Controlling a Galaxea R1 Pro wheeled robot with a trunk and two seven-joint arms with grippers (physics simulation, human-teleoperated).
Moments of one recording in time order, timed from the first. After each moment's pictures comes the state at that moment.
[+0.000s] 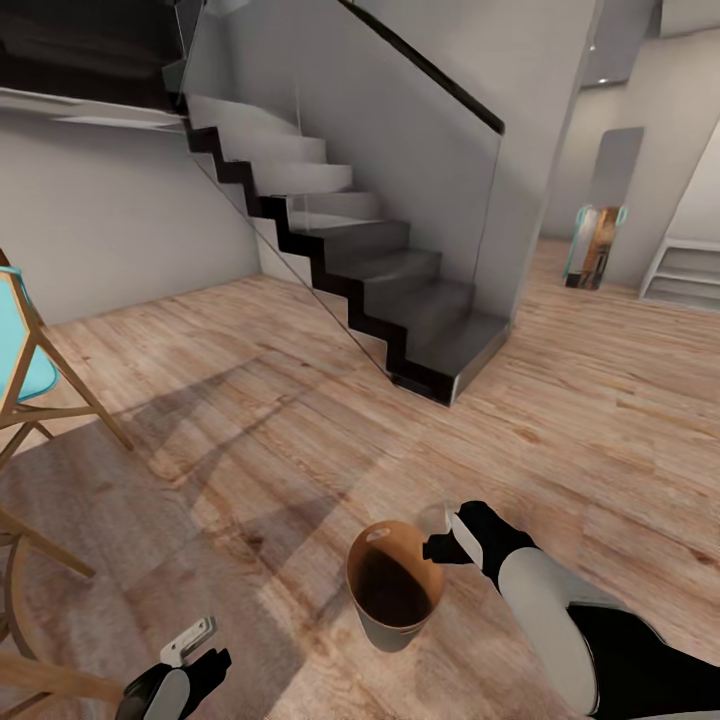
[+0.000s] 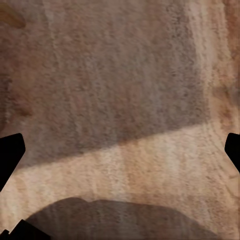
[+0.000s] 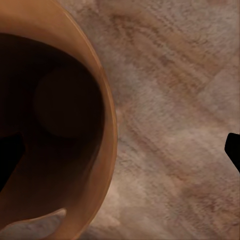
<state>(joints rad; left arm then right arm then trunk) -0.15 0.02 0.04 -1.10 0.73 0.52 0.55 -0.92 0.09 -0.10 -0.22 0.08 0.68 -0.04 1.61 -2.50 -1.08</state>
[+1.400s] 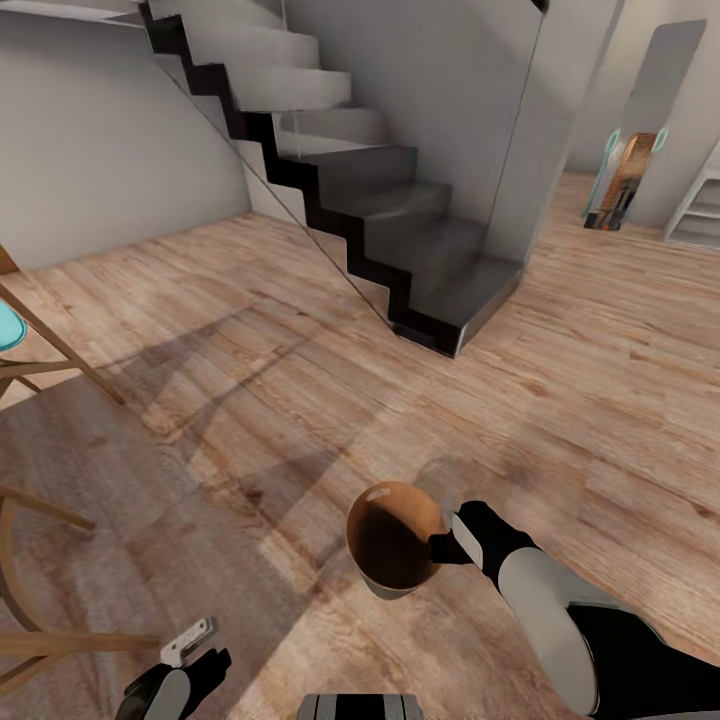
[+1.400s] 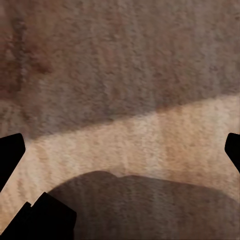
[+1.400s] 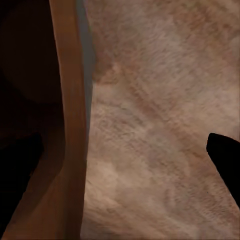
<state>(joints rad) -0.15 0.02 0.03 -1.10 0.73 0.52 0.55 -0.92 0.09 -0.10 -0.22 0.07 0.68 -0.04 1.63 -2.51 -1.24</state>
